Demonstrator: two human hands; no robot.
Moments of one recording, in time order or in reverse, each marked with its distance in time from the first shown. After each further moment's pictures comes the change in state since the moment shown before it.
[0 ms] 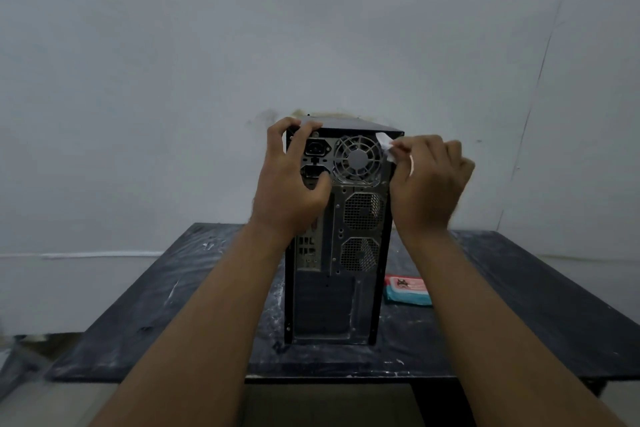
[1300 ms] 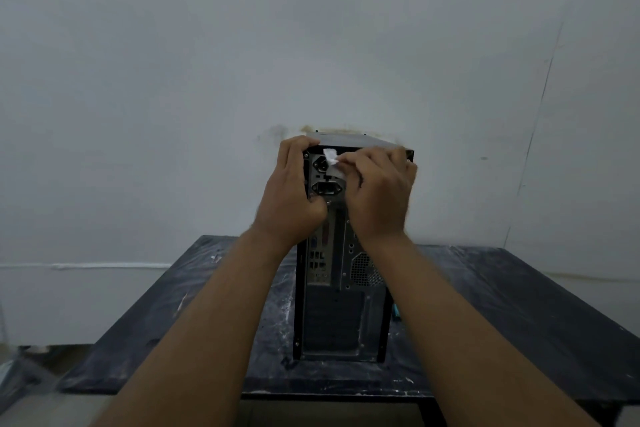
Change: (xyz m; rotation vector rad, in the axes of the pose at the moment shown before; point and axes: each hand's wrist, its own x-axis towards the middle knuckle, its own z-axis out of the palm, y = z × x) left_hand 0.007 -0.013 -0.014 -0.059 -0.086 0.024; right_hand 0.000 -0.071 0.026 0.198 -0.118 -0.060
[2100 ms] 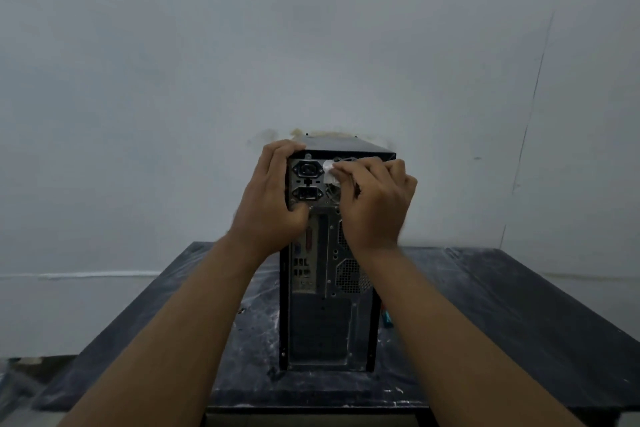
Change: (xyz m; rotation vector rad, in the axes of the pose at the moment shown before) left_hand 0.002 0.000 -0.001 0.112 0.001 0.086; right_hand -0.010 0.019 -0.004 0.007 0.079 0.064
